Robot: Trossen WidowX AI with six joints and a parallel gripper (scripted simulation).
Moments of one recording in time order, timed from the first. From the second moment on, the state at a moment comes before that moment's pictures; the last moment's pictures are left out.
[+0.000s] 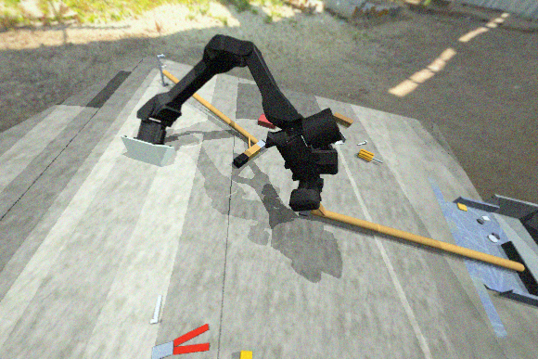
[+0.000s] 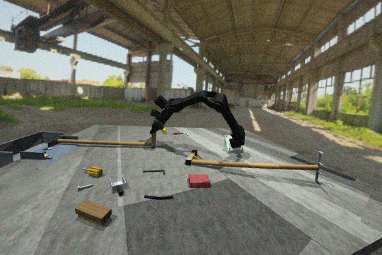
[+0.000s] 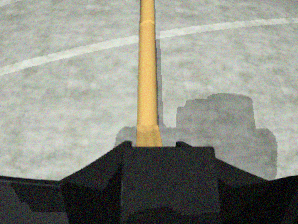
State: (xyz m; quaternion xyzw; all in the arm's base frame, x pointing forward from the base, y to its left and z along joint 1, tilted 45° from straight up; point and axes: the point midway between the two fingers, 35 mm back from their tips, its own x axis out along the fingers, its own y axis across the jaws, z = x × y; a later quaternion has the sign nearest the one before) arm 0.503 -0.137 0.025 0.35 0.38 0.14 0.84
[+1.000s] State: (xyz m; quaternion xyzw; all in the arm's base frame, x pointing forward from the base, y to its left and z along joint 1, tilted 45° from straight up) arm 0.468 -0.142 0.022 0.35 0.38 0.14 0.84
